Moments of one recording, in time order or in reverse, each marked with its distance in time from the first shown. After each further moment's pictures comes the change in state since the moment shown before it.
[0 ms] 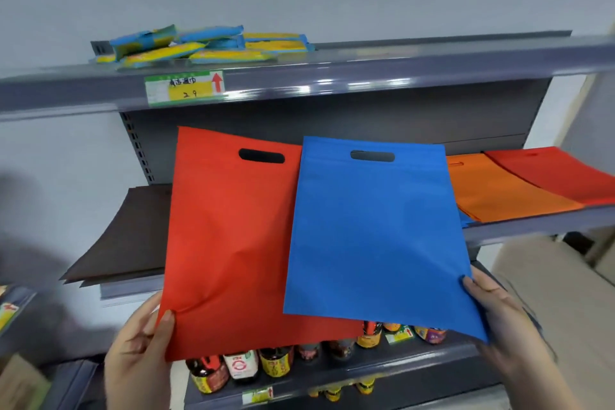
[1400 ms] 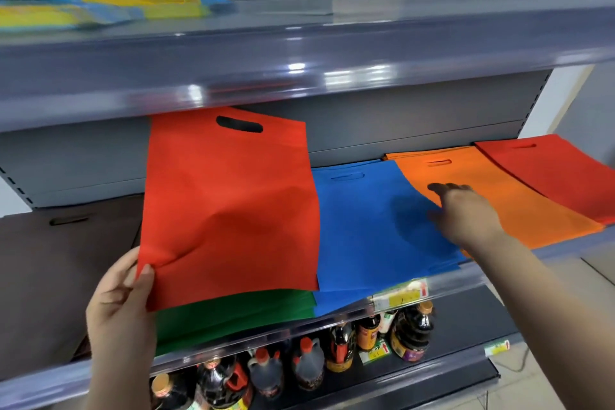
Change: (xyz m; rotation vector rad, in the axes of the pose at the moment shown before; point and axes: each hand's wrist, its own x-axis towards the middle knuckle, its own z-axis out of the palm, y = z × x) left_hand 0.115 -0.051 0.182 -0.169 -0.002 -0.041; right_hand 0.262 -0.095 -0.028 -1.885 0.180 -0.237
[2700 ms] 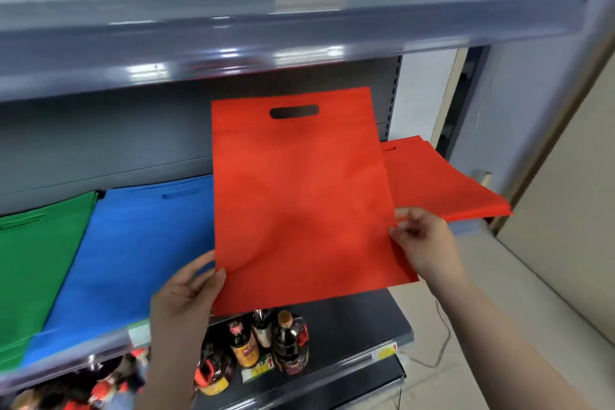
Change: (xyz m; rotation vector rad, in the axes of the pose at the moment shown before) left_hand -0.218 -0.031 0.332 0.219 -0.267 -0.188; right_hand 0.003 0.275 -0.003 1.078 0.170 0.091
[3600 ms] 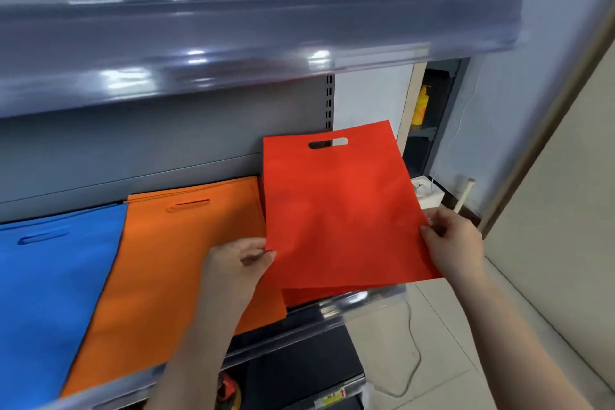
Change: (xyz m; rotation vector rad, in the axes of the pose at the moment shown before) left_hand 0.054 -0.004 0.263 0.584 -0.181 0.180; right_hand 0.159 0.086 -0.154 -0.349 0.179 0.039
